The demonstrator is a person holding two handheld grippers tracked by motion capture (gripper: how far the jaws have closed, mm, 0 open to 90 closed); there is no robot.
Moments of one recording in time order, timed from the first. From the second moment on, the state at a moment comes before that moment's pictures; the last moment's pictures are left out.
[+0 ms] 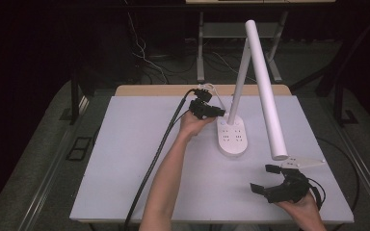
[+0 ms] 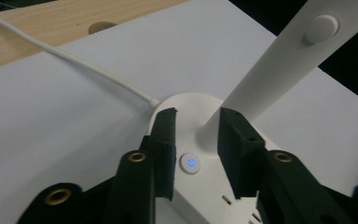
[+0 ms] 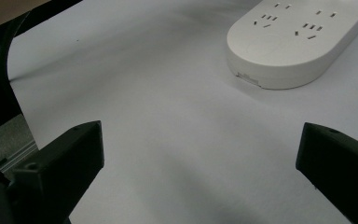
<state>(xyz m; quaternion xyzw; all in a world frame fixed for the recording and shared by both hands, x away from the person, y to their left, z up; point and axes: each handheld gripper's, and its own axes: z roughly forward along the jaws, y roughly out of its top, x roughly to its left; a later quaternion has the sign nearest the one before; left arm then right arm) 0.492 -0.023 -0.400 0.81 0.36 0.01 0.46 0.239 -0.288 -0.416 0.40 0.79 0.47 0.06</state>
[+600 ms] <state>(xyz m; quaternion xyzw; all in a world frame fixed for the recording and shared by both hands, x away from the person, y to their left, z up) 0.489 -0.032 -0.416 0.83 0.35 0.01 0.44 0.239 -0.288 -0.417 0.40 0.79 0.46 0.06</state>
